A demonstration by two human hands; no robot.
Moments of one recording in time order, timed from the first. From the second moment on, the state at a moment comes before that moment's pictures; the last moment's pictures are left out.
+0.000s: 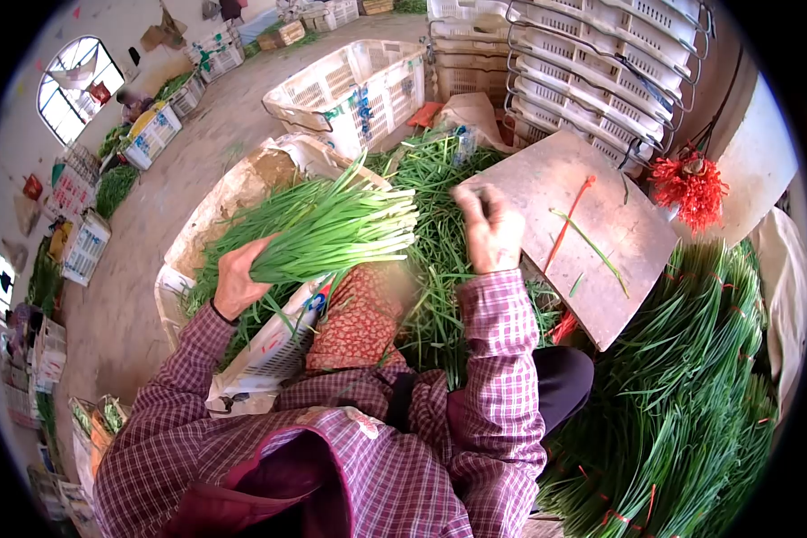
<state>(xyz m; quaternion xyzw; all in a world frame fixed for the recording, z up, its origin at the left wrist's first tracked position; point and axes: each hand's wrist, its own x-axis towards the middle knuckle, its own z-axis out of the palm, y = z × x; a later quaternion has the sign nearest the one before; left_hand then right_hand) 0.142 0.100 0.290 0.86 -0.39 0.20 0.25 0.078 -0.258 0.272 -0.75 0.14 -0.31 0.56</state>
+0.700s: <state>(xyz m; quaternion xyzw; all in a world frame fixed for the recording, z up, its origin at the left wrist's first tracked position) 0.141 0.097 0.293 0.87 -0.39 0.26 0.15 0.081 -0.208 0.274 -0.83 -0.01 -0.26 0.50</state>
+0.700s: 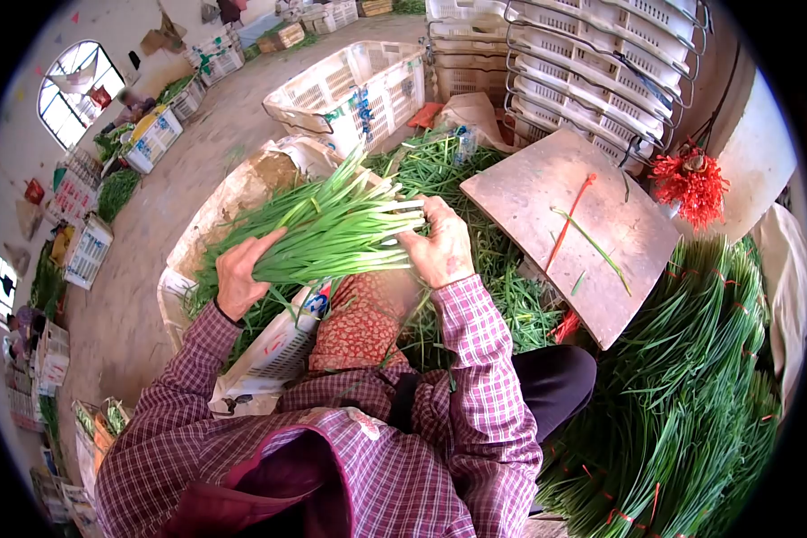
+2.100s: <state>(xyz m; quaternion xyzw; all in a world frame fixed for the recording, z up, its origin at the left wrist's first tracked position) 0.160 0.109 0.302 0.81 -0.48 0.33 -0.04 0.005 -0.313 0.280 -0.52 0.03 -0.38 0.76</state>
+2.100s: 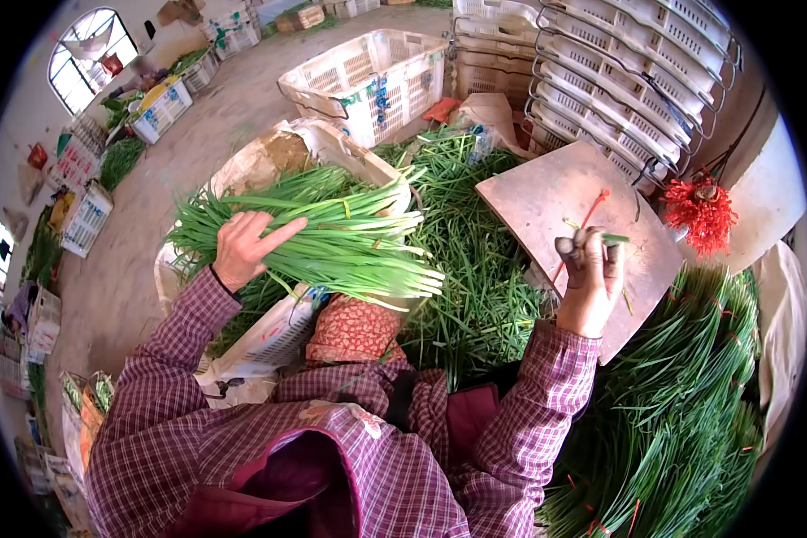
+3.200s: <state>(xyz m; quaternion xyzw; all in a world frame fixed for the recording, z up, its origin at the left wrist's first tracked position) 0.152 0.056 0.293 0.76 -0.57 0.31 -0.09 0.088 -0.175 0.284 -0.48 -0.02 -0.03 0.87</state>
